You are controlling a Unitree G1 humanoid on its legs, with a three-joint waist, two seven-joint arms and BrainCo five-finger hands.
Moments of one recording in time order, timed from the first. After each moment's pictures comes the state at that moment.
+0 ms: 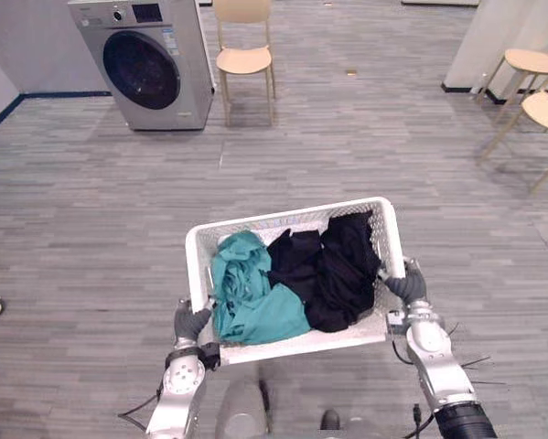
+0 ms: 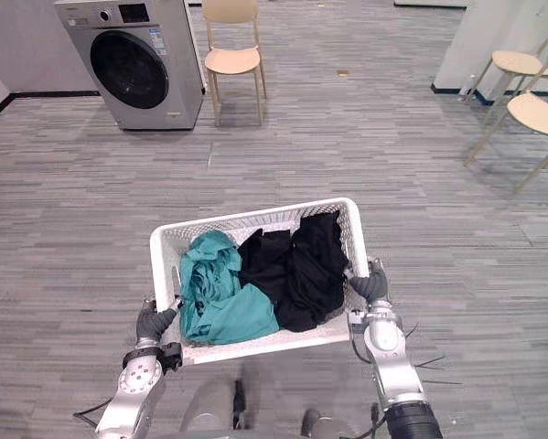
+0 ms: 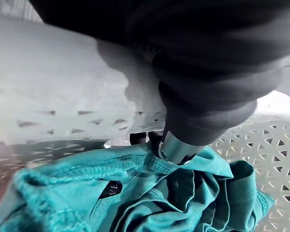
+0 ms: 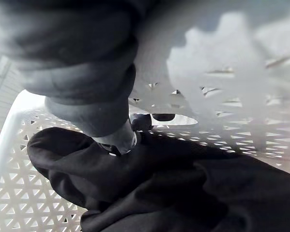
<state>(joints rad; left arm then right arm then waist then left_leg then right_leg) 0.20 0.09 -0.07 0.14 -0.04 -0.03 0.31 -0.04 -0.22 0.05 0.23 -0.05 -0.03 -0.22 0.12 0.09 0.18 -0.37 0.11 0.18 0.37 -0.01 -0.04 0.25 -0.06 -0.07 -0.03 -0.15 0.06</state>
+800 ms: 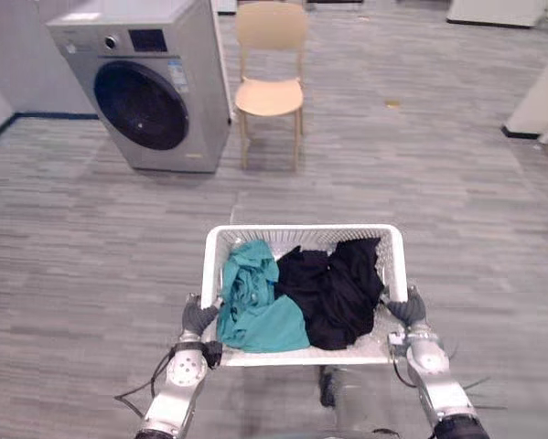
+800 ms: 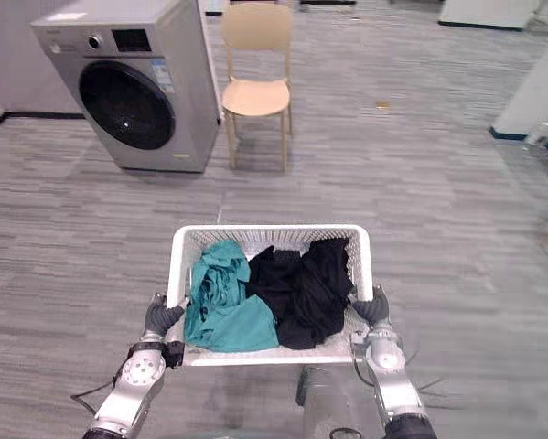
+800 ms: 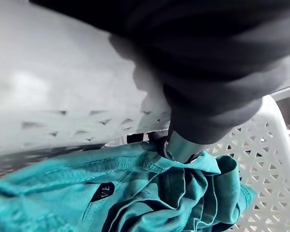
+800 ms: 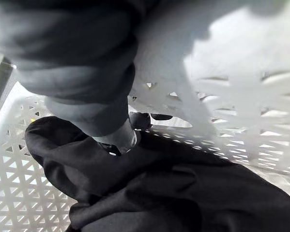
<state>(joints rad) 0.14 0.15 -0.16 0.22 0.02 0.02 0.31 0.06 -0.21 0.02 0.27 -0.05 -0.01 -0.22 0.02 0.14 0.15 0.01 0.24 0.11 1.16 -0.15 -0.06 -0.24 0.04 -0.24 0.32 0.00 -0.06</state>
